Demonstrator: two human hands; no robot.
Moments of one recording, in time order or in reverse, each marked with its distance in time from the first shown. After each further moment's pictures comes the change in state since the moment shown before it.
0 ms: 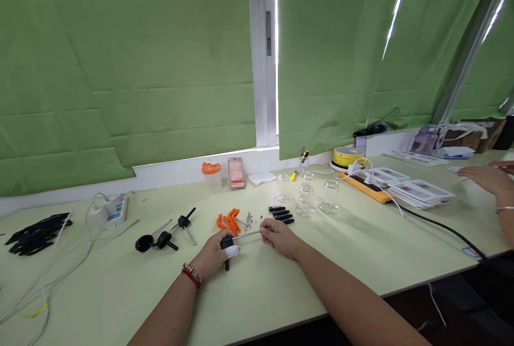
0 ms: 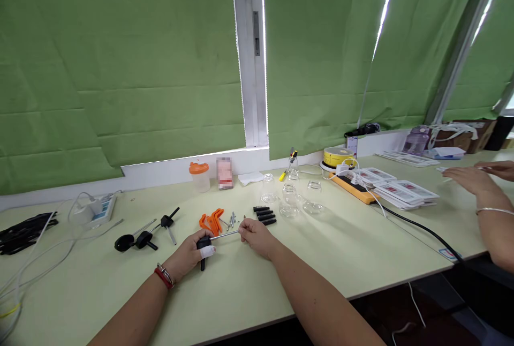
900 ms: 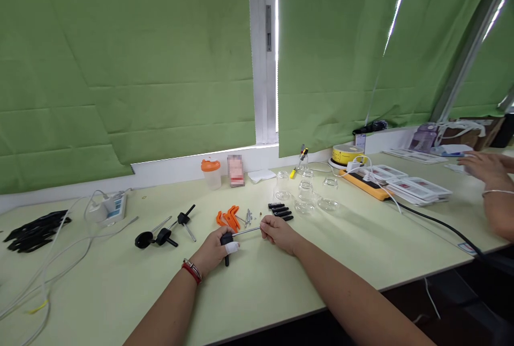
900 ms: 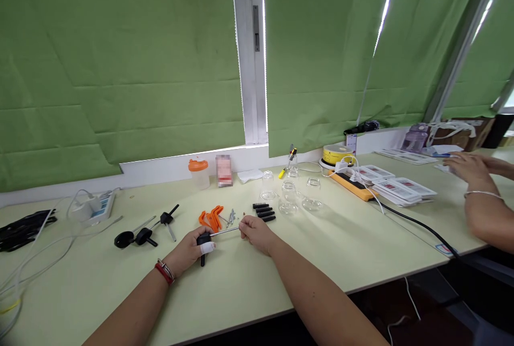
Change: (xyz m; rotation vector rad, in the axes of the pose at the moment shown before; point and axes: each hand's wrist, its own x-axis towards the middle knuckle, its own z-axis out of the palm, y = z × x) left_hand 0.002 -0.005 0.000 -0.012 -0.005 0.010; right_hand -0.003 -0.010 0.002 0.066 0.014 0.059
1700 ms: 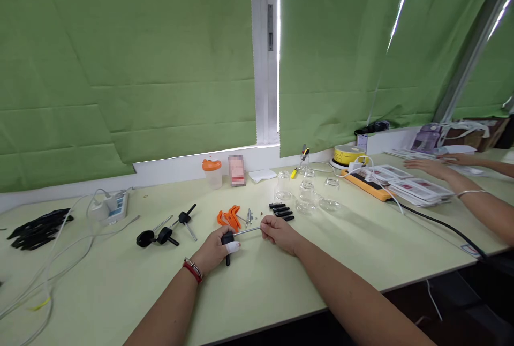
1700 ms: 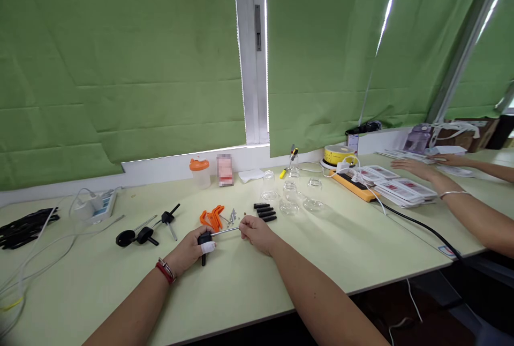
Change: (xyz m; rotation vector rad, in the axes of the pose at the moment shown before) left_hand 0.000 -0.001 0.000 0.000 -0.012 0.006; right_hand 0.000 0.002 -0.001 -0.009 -0.030 -0.012
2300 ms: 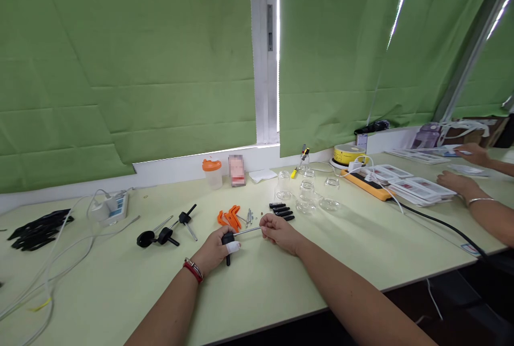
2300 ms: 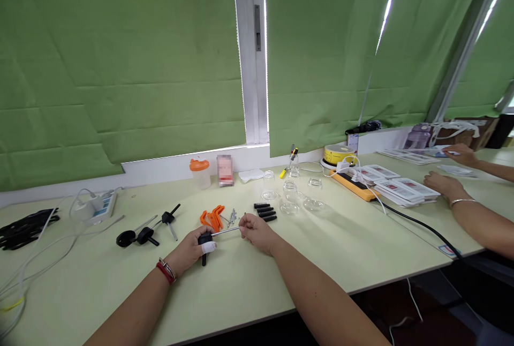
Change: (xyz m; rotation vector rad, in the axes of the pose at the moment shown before) left_hand 0.001 0.001 0.000 0.008 0.002 -0.012; right_hand 0.002 0.005 -0.002 0.016 -0.018 -0.034
